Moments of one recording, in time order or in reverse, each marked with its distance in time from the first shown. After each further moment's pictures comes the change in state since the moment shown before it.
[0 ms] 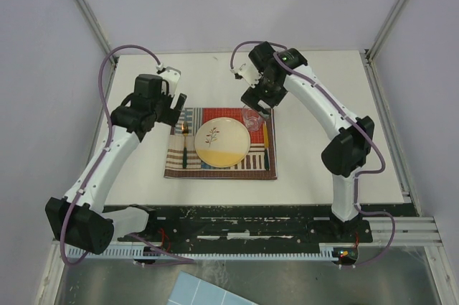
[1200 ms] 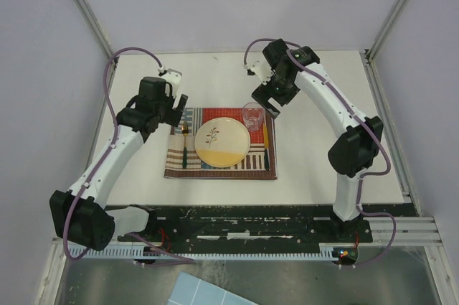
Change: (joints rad) left arm 0.000 0.030 -0.064 0.092 -0.029 -0.027; right arm -0.089 -0.047 -0.073 0.015 -0.052 0.005
